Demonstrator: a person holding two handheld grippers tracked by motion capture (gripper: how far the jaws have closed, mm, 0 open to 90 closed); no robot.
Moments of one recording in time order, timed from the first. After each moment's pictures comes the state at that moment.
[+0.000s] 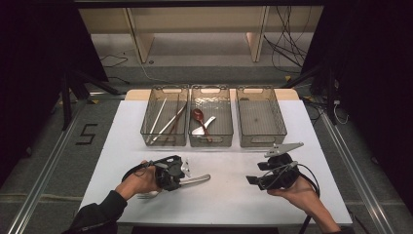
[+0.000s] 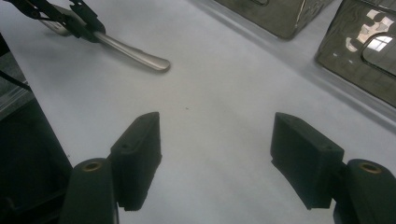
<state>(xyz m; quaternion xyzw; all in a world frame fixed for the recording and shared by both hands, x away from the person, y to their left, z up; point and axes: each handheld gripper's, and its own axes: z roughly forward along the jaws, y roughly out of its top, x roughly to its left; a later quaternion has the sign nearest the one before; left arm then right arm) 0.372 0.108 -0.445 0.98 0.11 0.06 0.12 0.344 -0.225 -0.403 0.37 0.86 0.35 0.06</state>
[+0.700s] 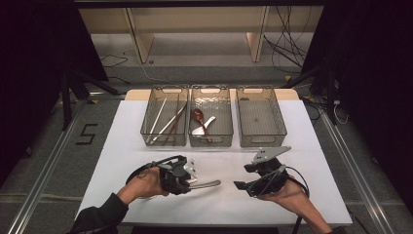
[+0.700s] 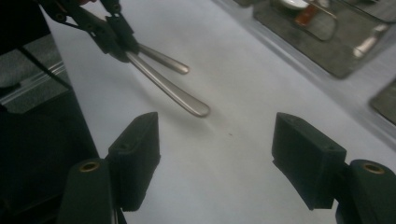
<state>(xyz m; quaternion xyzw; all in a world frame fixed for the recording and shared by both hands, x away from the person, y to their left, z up) 0.353 0.088 -0.420 0.98 0.11 0.02 0.18 0.330 -0.188 -0.397 0.29 0.88 0.37 0.06</state>
